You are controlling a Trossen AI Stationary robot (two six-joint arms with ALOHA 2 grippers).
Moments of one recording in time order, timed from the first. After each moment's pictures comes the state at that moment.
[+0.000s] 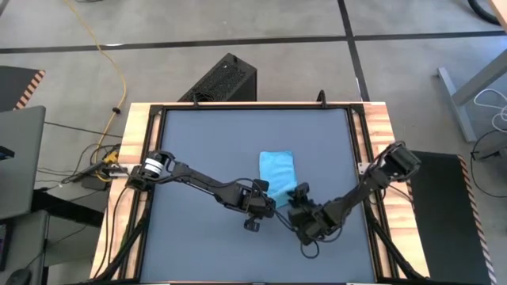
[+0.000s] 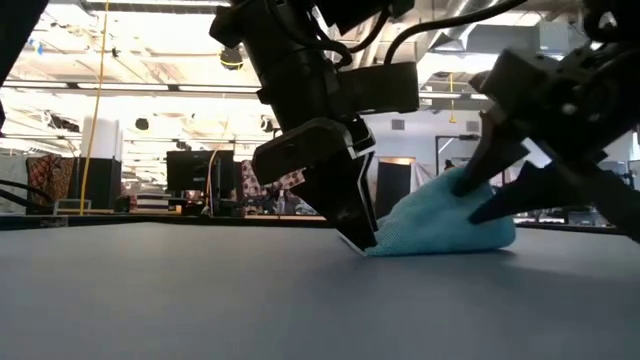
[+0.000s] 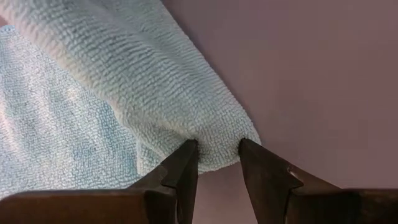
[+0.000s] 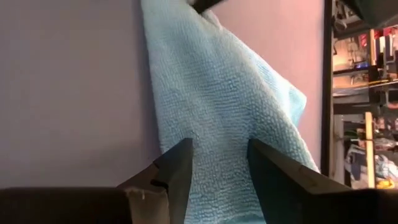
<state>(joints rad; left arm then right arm) -0.25 2.13 1.48 -0.39 -0.24 0.08 0.62 1.75 0.87 -0.41 0.92 0.07</state>
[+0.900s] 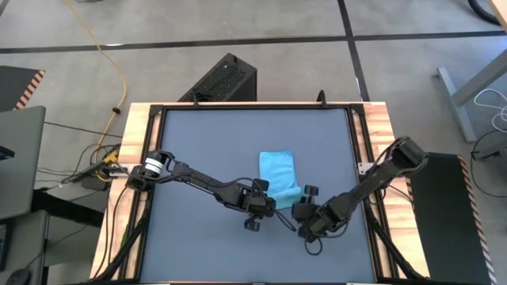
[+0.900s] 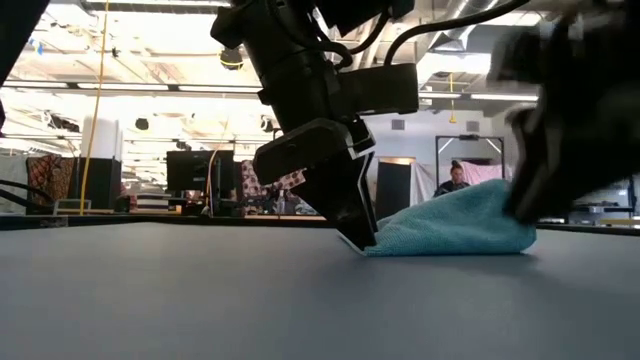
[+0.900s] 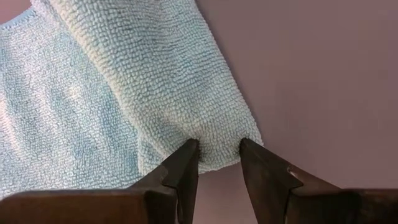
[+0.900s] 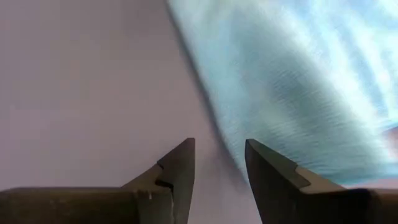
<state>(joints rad) -0.24 2.13 1.48 -0.40 -0.24 0.08 0.61 1.66 0.88 -0.48 0.56 0.65</state>
